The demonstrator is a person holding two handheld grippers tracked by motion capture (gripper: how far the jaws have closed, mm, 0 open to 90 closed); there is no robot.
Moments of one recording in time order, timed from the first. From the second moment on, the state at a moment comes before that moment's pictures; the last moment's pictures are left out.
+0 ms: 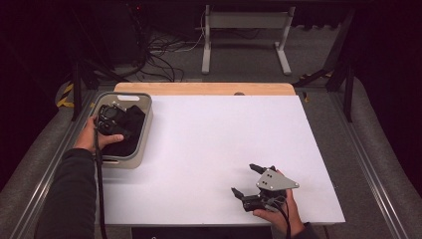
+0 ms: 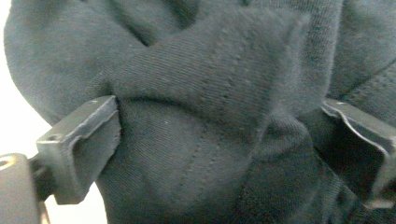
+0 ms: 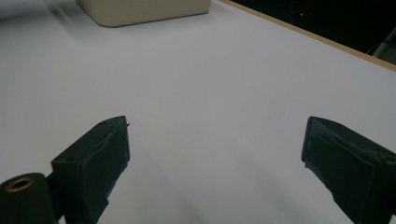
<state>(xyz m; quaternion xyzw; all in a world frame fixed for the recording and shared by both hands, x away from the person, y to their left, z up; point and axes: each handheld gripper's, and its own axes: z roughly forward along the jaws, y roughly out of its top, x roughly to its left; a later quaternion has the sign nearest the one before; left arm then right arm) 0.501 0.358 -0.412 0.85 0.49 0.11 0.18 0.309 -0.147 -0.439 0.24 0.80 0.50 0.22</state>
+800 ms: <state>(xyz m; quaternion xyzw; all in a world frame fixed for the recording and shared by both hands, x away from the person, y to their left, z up) 0.483 0.363 -0.385 0.82 0.48 0.17 0.25 0.310 -0.144 -0.444 0.24 0.81 0.48 0.21</state>
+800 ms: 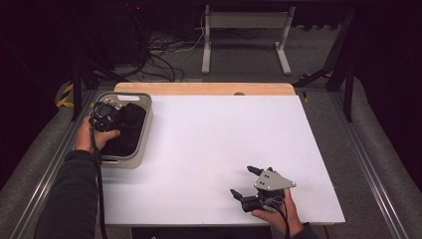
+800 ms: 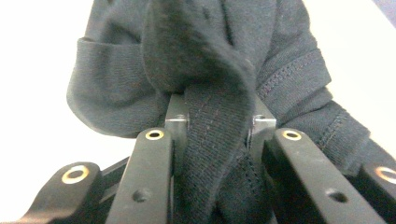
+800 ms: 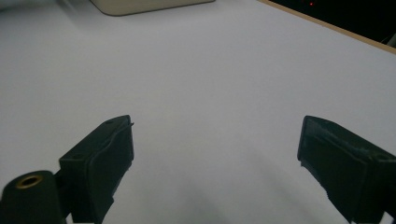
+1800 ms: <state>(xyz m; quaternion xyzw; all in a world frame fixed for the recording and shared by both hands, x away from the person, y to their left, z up) 0.408 0.260 -0.275 0.74 0.30 0.28 0.53 0.311 -0.153 -0.439 0.26 0.79 0.51 0.24</state>
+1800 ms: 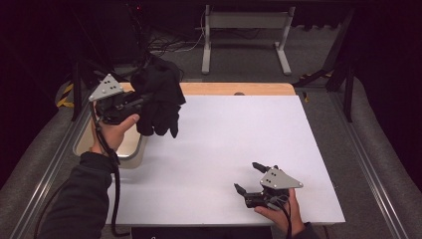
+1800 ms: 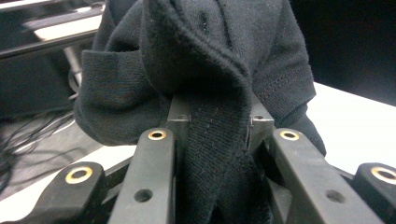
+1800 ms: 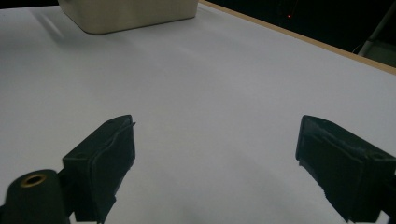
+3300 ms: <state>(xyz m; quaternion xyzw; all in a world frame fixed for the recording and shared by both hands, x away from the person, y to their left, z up) 0.333 0.189 -0.413 0.84 0.21 0.25 0.42 0.346 -0.151 -0.410 0.26 0.79 0.50 0.25</state>
